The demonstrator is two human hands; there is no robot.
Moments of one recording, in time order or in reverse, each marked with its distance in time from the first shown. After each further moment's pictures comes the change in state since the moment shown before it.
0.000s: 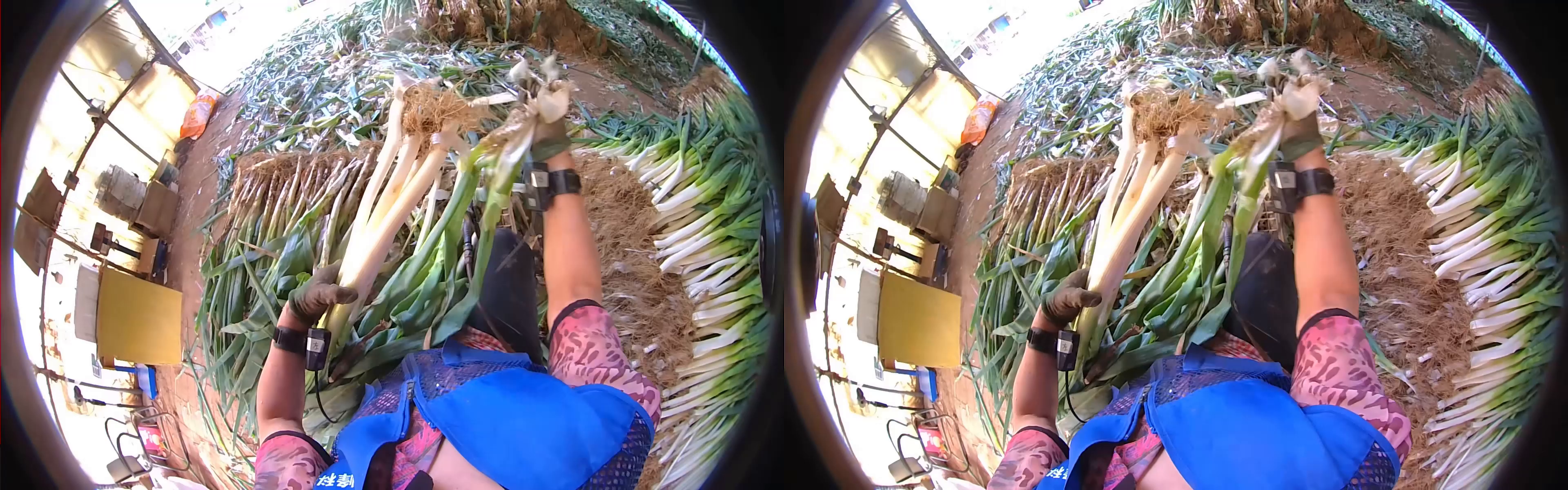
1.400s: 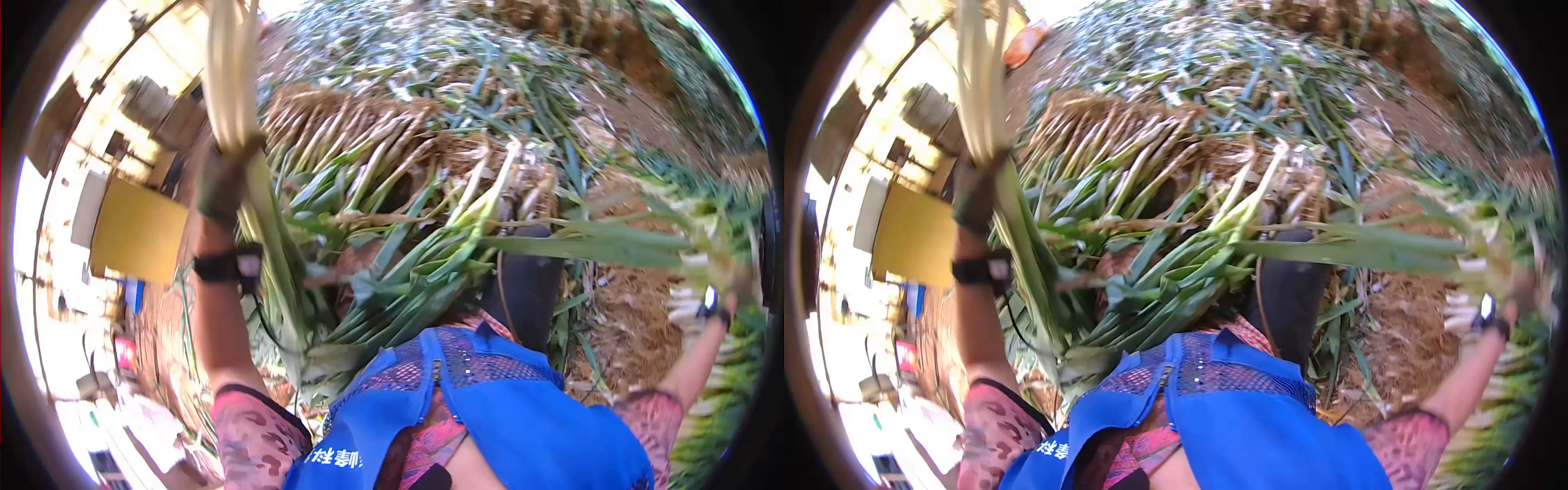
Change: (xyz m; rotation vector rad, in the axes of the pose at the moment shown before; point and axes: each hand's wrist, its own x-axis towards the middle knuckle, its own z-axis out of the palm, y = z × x) left_hand -0.076 0.100 -0.116 0.253 0.952 0.304; right_hand -0.154 -0.202 -0.010 -2.065 0.397 -0.010
